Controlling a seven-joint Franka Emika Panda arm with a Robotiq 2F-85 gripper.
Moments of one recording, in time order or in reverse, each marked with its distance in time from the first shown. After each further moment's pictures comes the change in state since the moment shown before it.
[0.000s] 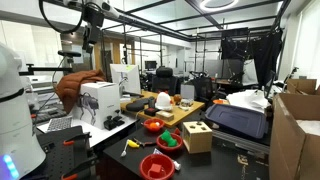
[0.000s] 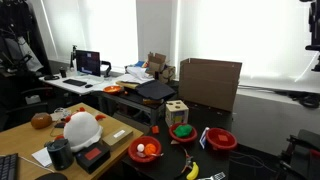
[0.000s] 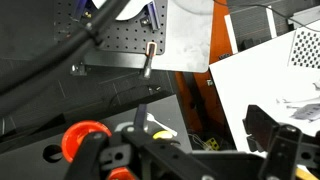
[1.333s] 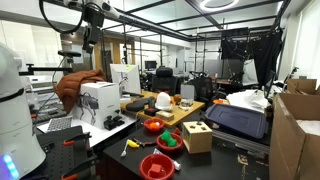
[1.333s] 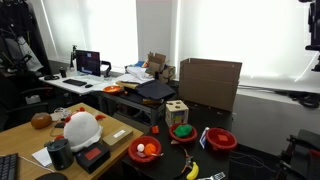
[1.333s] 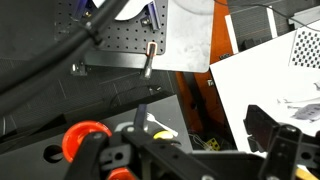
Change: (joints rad) arm -0.004 0.005 0.003 0.000 -0.001 0.002 -0.001
